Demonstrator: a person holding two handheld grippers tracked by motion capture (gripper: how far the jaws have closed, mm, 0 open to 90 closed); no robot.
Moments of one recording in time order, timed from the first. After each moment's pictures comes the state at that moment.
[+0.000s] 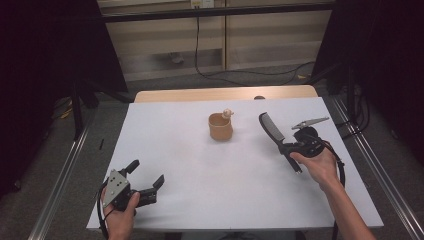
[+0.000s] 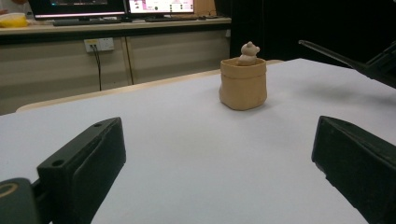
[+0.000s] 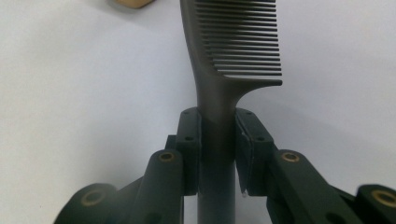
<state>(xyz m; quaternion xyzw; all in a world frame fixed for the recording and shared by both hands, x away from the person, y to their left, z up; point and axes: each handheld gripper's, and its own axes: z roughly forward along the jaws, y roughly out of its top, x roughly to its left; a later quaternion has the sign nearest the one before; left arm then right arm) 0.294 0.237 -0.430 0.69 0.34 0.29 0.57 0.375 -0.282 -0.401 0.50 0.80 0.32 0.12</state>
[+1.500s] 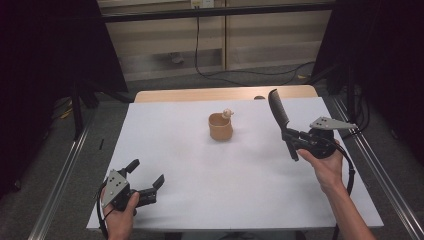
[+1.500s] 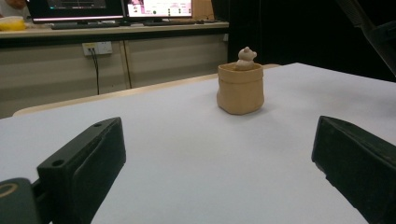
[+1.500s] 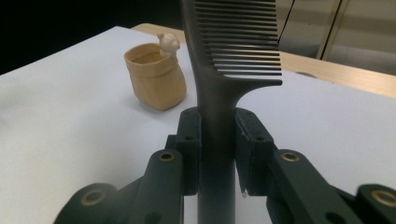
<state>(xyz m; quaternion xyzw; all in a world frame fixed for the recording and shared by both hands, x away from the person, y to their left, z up) 0.293 0.237 -0.428 0.68 0.34 0.29 0.58 0.352 -0.295 -0.378 0.44 0.72 0.49 0.22</state>
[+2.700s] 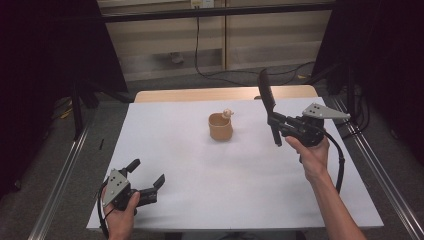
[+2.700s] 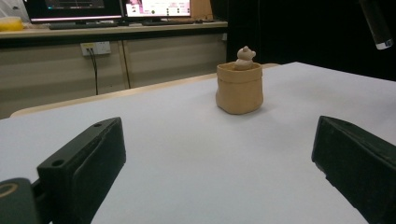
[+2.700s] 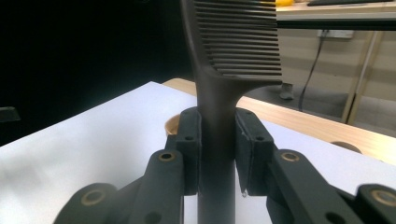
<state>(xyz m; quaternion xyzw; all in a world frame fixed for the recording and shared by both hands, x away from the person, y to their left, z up) 0.295 0.236 -0.429 0.68 0.34 0.29 0.58 0.368 -0.260 -0.345 0.38 0.68 0.58 0.22</state>
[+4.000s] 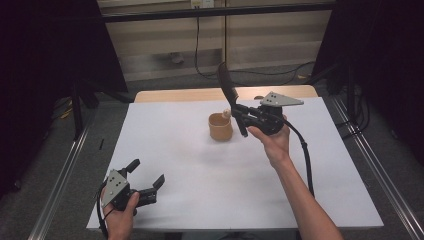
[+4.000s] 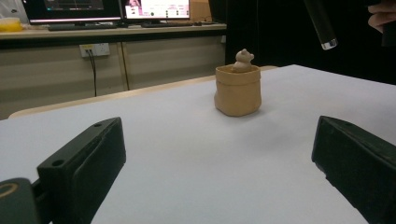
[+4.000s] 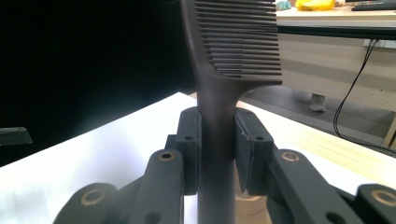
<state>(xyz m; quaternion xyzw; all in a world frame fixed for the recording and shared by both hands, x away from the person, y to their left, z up) 0.294 0.237 -0.428 0.68 0.34 0.28 0.58 0.411 -0.177 -0.338 0.34 0.70 0.59 0.20</state>
